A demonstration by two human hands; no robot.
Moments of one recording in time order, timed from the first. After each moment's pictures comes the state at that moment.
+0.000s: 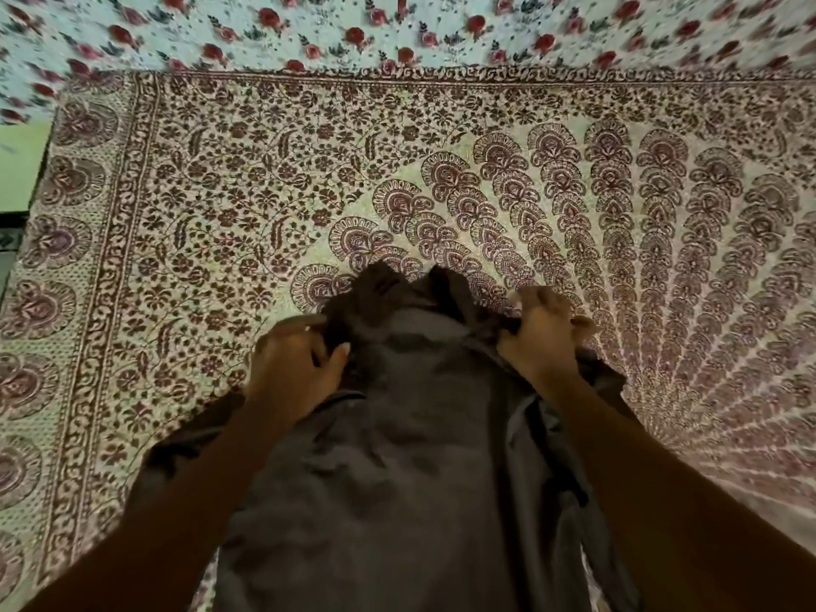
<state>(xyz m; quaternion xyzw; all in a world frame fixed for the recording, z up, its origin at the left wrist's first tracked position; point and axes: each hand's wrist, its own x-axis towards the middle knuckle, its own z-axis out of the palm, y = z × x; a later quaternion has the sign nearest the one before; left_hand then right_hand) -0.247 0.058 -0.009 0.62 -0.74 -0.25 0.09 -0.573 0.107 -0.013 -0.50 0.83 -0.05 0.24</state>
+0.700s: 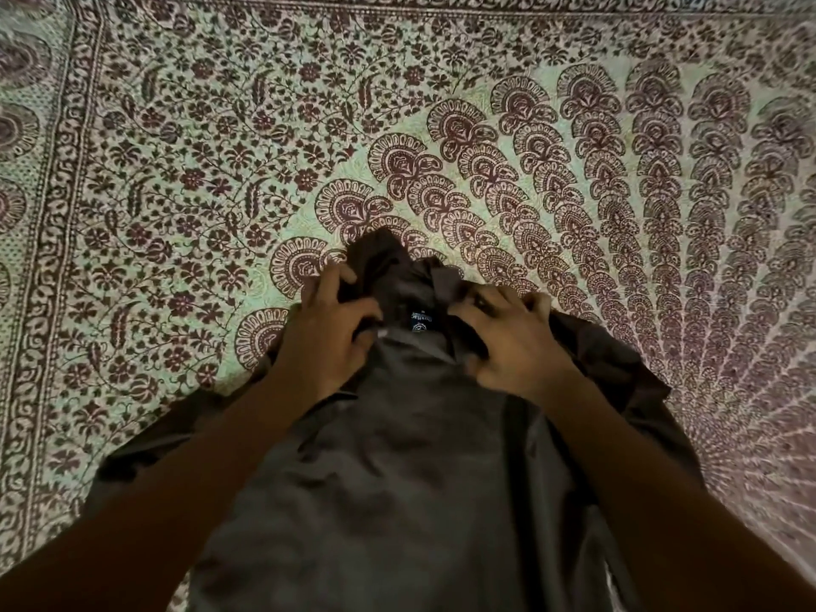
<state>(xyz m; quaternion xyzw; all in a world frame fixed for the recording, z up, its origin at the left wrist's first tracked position) -0.293 0.033 -0.045 0.52 -0.82 -0.26 0.04 -0.551 0.102 -0.059 -0.75 0.64 0.03 0.17</state>
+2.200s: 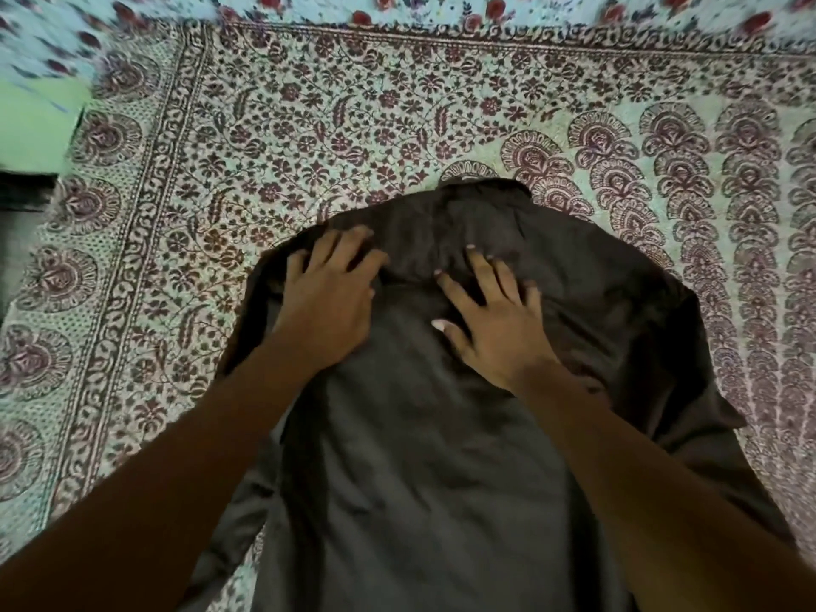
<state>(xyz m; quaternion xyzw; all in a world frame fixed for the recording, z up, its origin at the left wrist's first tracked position) -0.243 -0.031 -0.038 0.54 -0.83 -0.09 -0.03 -0.482 0.030 -0.090 -0.75 0.65 0.00 0.12</state>
